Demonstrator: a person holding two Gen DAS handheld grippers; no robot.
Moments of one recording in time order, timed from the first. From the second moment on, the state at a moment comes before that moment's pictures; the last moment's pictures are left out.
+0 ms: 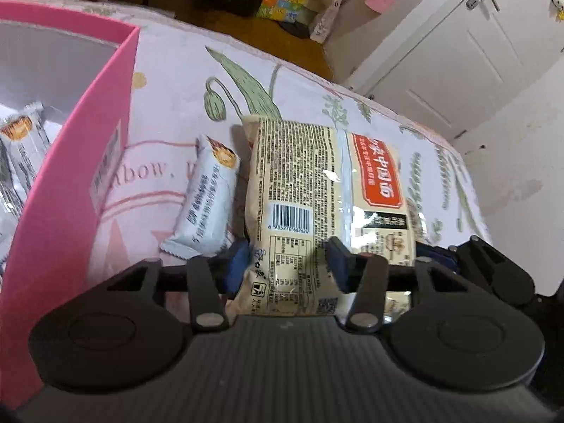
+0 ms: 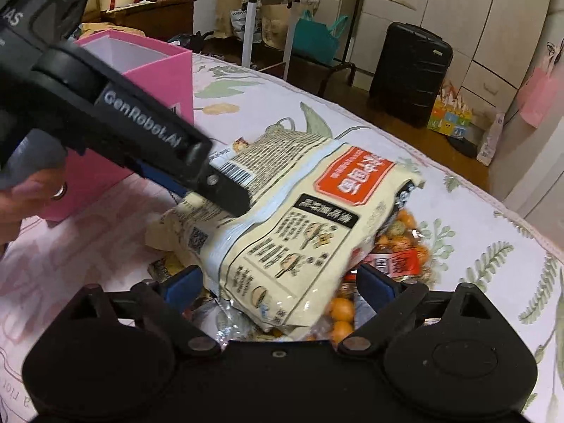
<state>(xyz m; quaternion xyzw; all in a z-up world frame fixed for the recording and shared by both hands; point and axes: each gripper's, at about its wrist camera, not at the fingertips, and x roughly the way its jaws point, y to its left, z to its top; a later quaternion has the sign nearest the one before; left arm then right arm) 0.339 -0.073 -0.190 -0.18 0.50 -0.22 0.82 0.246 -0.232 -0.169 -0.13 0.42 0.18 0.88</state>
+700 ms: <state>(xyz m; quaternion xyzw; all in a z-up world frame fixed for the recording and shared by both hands) 0.334 -0.091 -0.190 -0.16 0.50 -0.24 0.81 0.265 -0.230 -0.186 -0.01 0.44 0.14 0.89</state>
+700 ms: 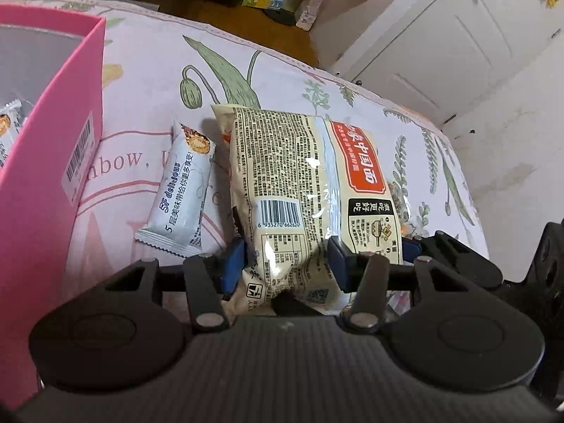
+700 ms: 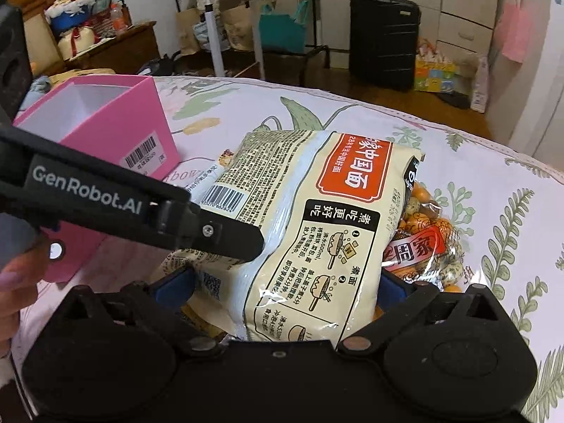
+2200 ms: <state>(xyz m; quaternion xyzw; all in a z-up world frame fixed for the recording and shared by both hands) 0.161 -0.032 -0.075 -0.05 0.47 -0.24 0.85 0.127 -0.158 -0.084 -0.04 0.45 0.17 0.88</state>
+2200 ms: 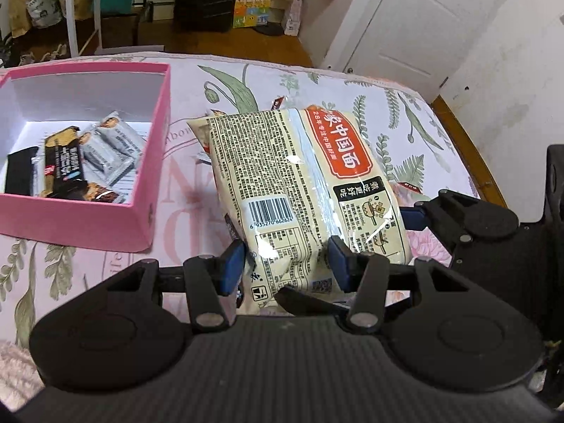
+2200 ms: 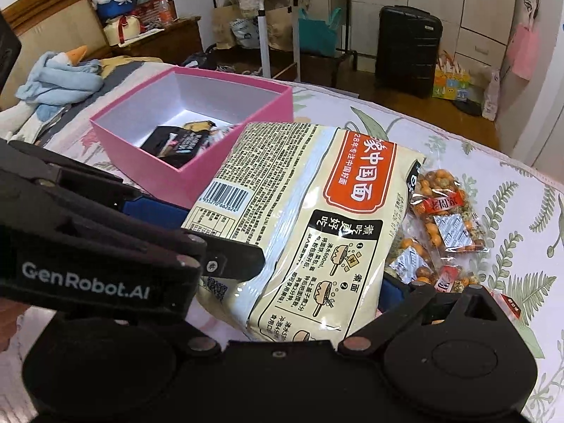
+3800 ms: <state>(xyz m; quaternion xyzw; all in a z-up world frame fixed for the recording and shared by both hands) 0.293 0.106 -0.121 -0.05 0.45 -0.04 0.89 0.275 -0.004 -0.115 -0.16 0.42 0.27 0.85</state>
